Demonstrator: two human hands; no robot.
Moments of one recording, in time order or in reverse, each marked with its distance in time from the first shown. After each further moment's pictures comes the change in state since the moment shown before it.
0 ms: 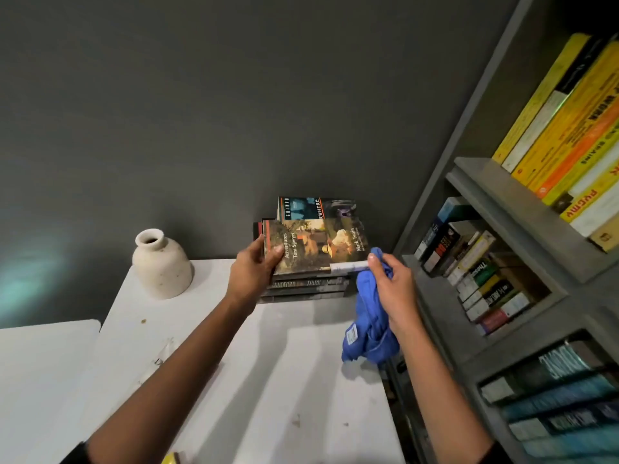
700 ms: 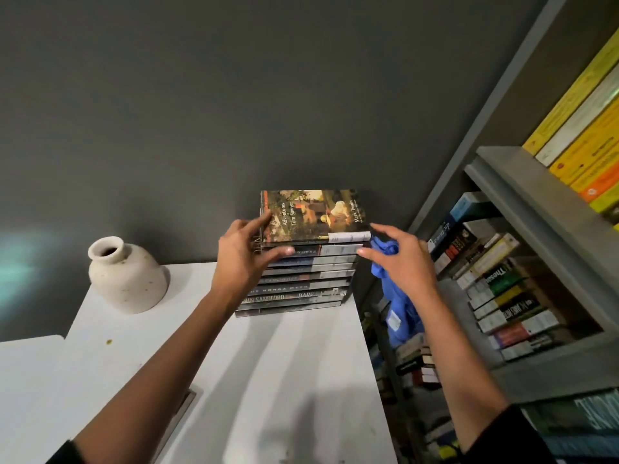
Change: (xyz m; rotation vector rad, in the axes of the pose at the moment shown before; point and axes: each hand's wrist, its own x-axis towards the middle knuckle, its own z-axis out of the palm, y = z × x) left_hand 0.081 -0.008 0.018 0.541 0.006 0.303; right_hand 0.108 0.009 -0.009 -0.517 -0.128 -0.097
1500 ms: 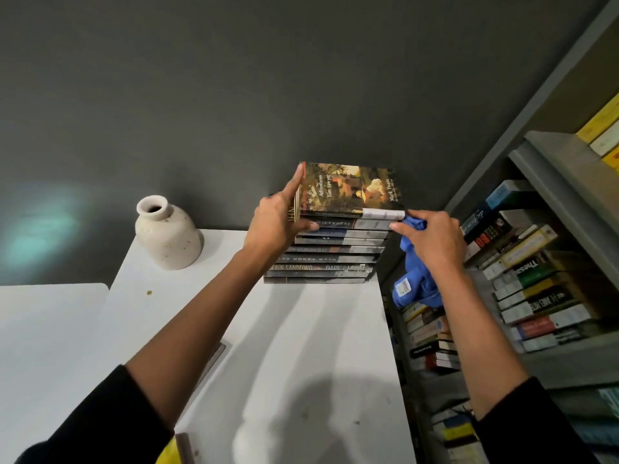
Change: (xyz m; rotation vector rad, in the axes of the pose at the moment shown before) left_hand -0.006 -0.001 -0.016 0.047 -0.105 -0.011; right_hand -0.014 -0.029 0.005 -0.228 0.080 0.074
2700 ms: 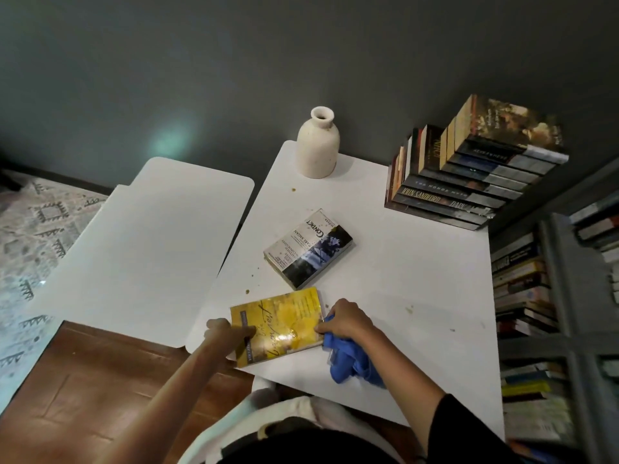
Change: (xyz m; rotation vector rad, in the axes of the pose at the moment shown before) left_hand -0.408 -0.217 -0.076 -0.302 -0.002 -1.416; right_hand -0.343 -0.073 0.194 -0.321 -1.060 -0.105
